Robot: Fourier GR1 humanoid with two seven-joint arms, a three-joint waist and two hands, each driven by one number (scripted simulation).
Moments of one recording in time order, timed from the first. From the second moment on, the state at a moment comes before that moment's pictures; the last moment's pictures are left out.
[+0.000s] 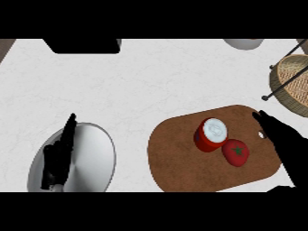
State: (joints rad) left arm 0.06 0.21 -0.20 -1.42 0.05 0.32 0.02; right arm -0.07 -0.74 0.41 -2.11 0.42 0.21 0.89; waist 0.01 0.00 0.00
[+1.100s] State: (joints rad) left arm 0.06 0.17 -0.16 -1.43 0.02 0.29 0.04; right arm -0.19 -0.51 0.43 -1.88 0.52 0.43 0.91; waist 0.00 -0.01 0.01
